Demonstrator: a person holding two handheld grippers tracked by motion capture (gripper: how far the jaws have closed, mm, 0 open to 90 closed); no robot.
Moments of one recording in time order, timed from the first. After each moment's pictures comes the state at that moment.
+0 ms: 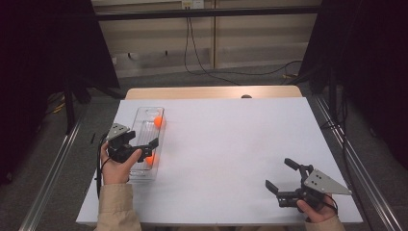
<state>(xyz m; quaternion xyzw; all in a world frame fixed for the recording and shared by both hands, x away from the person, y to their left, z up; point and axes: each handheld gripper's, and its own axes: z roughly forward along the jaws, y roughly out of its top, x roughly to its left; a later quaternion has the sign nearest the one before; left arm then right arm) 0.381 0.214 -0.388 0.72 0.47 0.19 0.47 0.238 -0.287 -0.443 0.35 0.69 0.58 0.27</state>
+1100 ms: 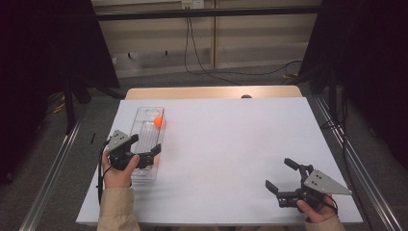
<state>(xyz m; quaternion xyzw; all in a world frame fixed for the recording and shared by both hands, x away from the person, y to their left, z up) 0.363 0.211 -0.398 0.72 0.43 0.20 0.51 0.238 -0.287 -0.442 0.35 0.69 0.58 0.27</state>
